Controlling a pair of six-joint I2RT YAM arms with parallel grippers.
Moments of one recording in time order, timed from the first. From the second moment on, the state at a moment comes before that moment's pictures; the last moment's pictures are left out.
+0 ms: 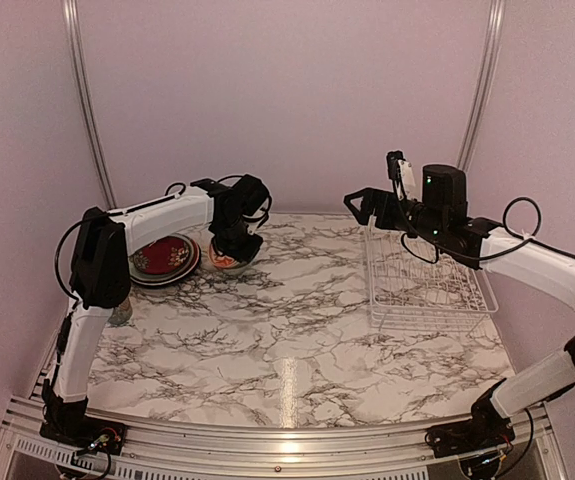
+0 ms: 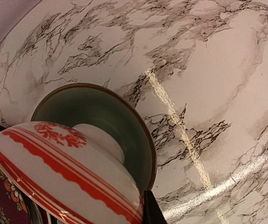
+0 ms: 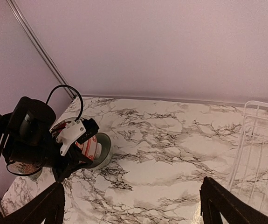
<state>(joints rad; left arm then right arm) -0.67 2.32 2.13 -0.98 -0.20 -0.08 0.49 1.37 1.07 0.04 -0.15 0.36</state>
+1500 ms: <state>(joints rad) -0.67 1.13 1.34 -0.25 -0.39 -0.08 0.48 1.01 1.12 -0.17 0.26 0.13</state>
